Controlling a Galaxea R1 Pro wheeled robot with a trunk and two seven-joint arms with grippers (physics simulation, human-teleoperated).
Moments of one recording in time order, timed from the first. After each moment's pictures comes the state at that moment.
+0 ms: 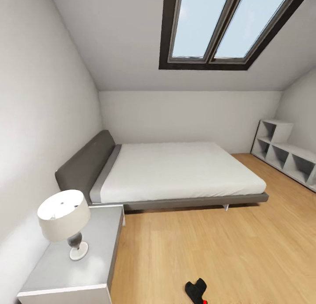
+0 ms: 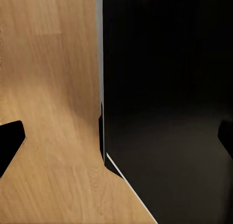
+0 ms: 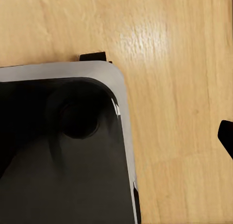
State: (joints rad) left arm 0.04 0.05 0.01 -0.02 0.00 -0.01 0.00; right arm 0.00 -0.06 -0.13 -0.11 0.00 -0.09 0.01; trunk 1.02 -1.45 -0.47
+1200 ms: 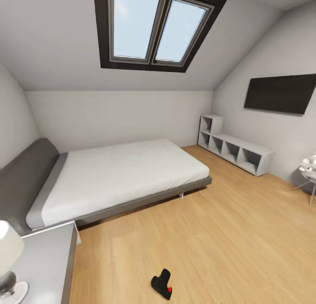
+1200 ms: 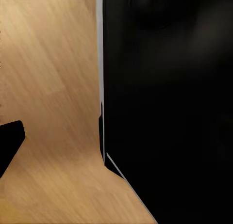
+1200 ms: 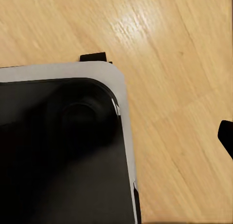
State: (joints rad) left arm 0.04 0.05 0.01 -0.02 0.00 -0.01 0.00; right arm 0.00 -0.06 -0.13 -0.11 0.00 -0.10 0.01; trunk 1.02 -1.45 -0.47
